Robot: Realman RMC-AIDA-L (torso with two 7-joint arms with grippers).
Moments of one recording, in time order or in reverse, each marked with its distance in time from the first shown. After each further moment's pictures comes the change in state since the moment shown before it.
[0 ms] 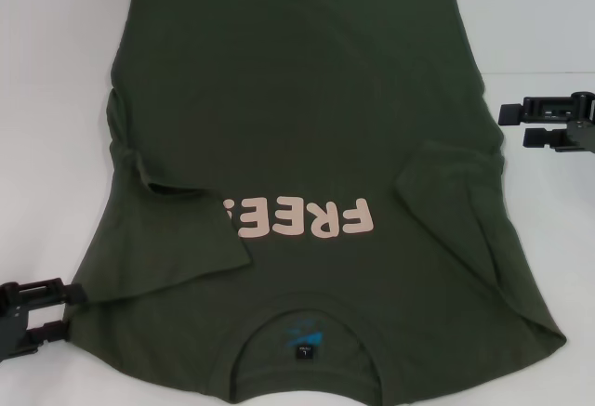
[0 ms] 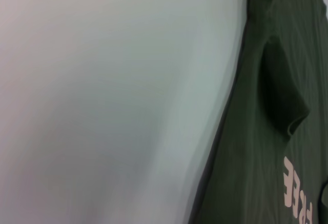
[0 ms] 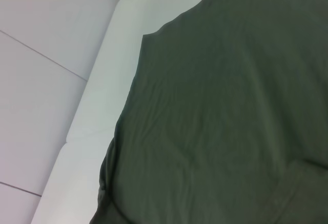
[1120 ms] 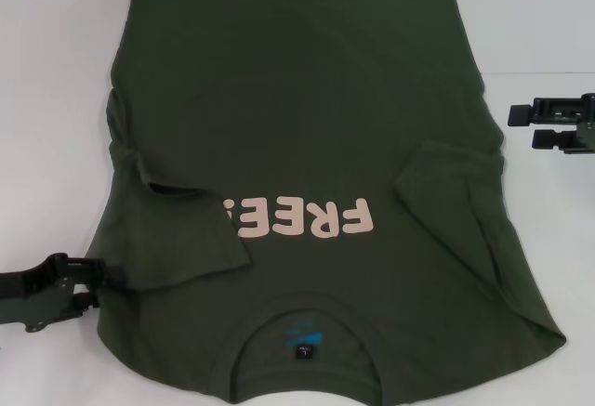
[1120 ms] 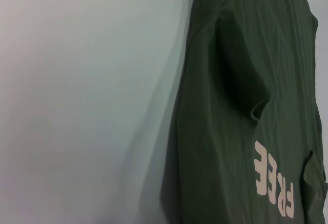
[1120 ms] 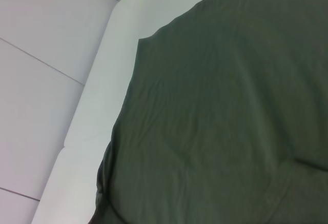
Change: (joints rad) left arm -0.090 -0.003 0.069 -0.043 -0.005 -0.031 0.009; right arm -0.013 -0.007 0.011 0.000 0.003 -0.005 0.000
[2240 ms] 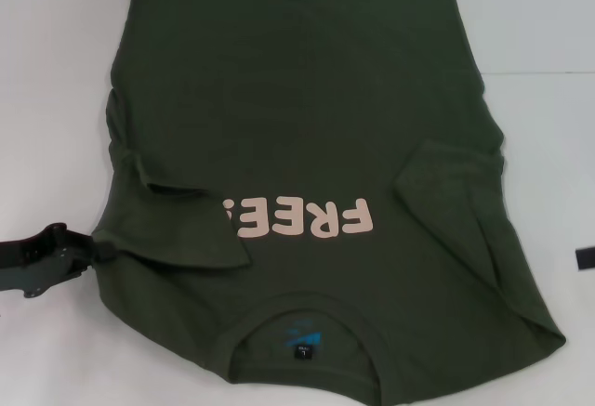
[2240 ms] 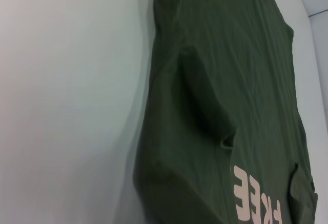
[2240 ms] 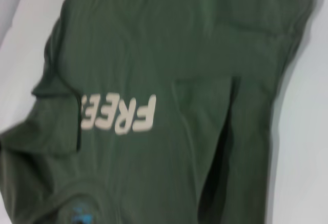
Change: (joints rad) left arm -0.038 0.017 -0.007 -0.003 -0.026 -0.021 0.055; right arm -0.105 -0.048 -0.022 -0.080 -0.226 -0.236 -0.115
